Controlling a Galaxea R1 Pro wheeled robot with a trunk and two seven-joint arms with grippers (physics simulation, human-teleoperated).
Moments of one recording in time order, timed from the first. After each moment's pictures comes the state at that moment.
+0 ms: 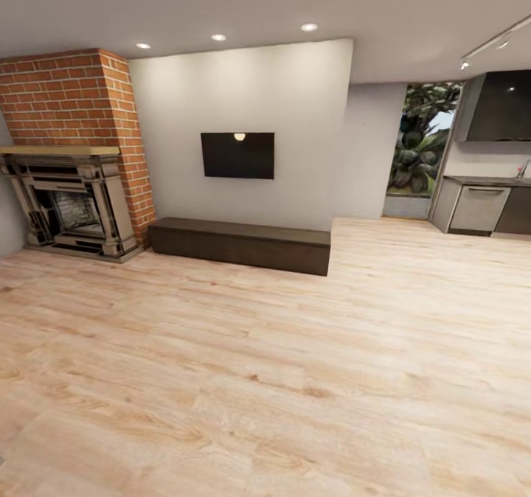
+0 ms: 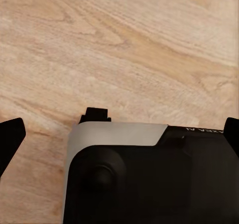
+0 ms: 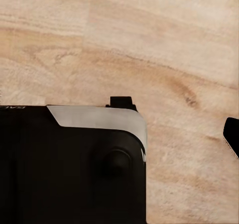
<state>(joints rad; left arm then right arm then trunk) -0.17 0.03 -0.01 -0.01 0.15 -0.13 -0.09 -0.17 0.00 0.56 0.03 -0.55 -0.15 -0.03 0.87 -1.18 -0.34</state>
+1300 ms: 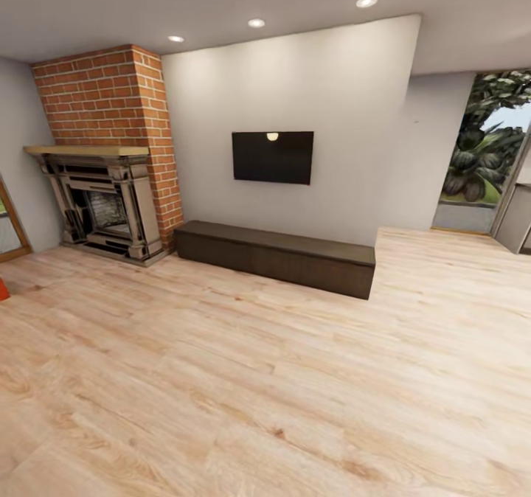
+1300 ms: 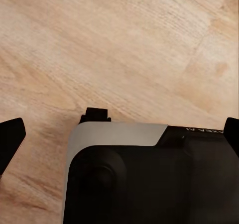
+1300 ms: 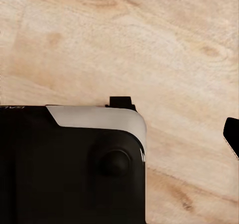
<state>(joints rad) -0.17 0.03 -0.01 -0.01 0.15 -0.13 -0.09 -0.17 0.00 0.56 0.03 -0.55 -0.15 -0.03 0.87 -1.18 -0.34</state>
